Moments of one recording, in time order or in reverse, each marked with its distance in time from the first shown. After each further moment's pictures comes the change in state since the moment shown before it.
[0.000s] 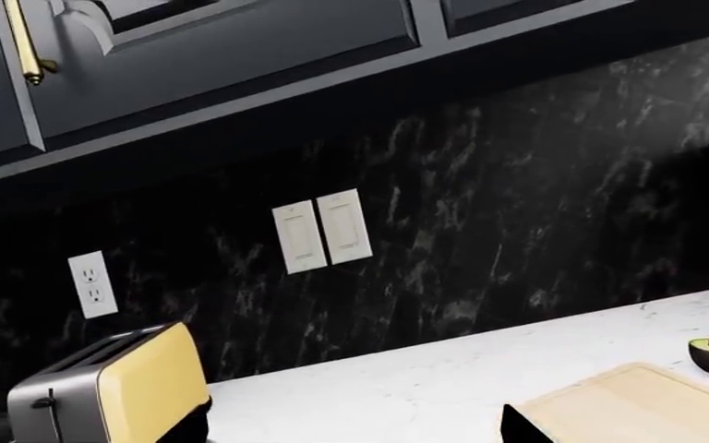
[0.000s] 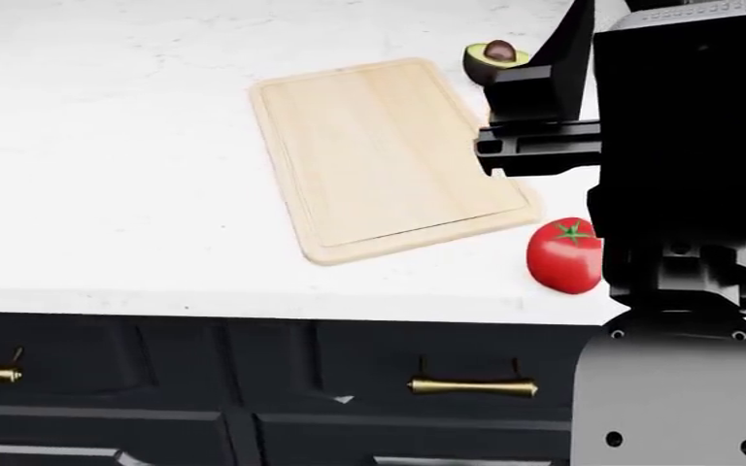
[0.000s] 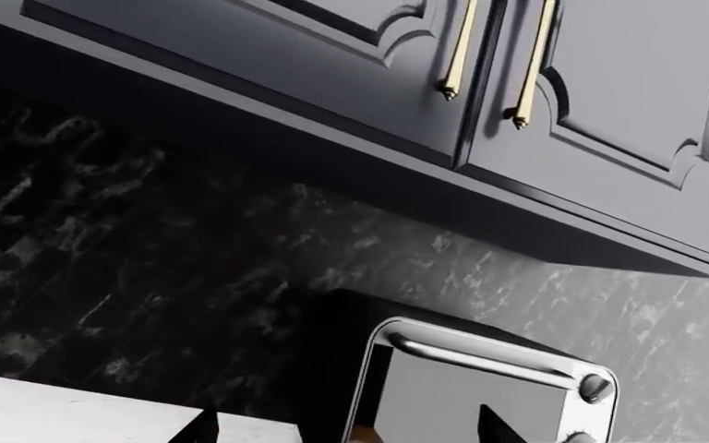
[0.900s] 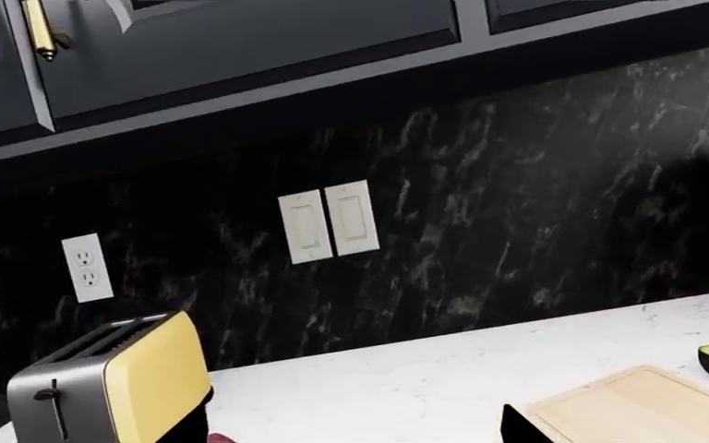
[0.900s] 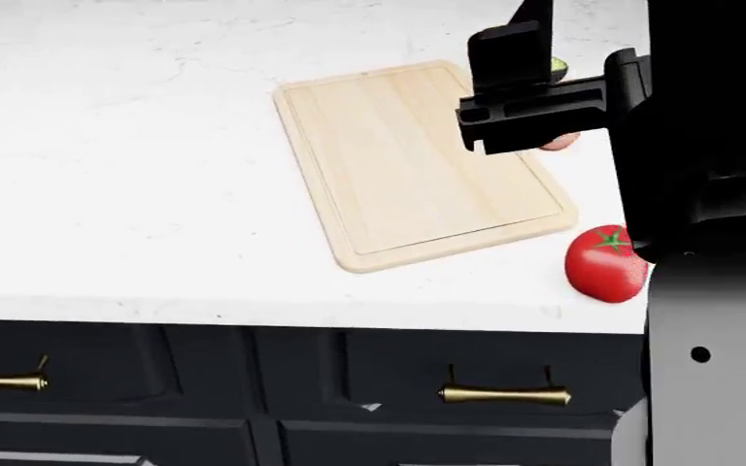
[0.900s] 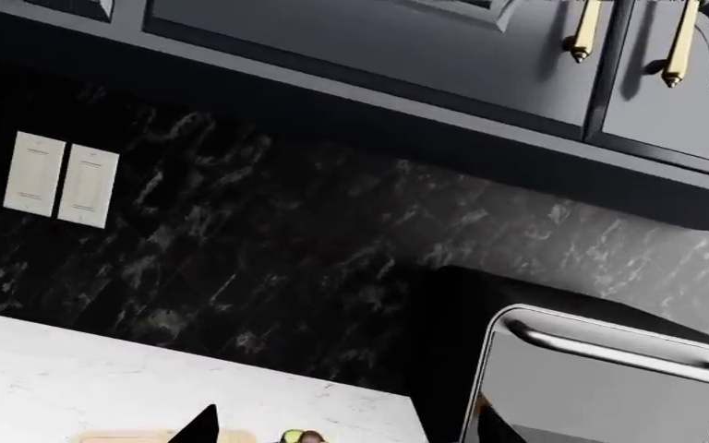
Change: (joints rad) left arm -0.145 -0.148 -0.072 -0.200 -0.548 0.015 -0.328; right arm 0.191 -0.003 0.090 0.006 0.139 0.263 -0.191
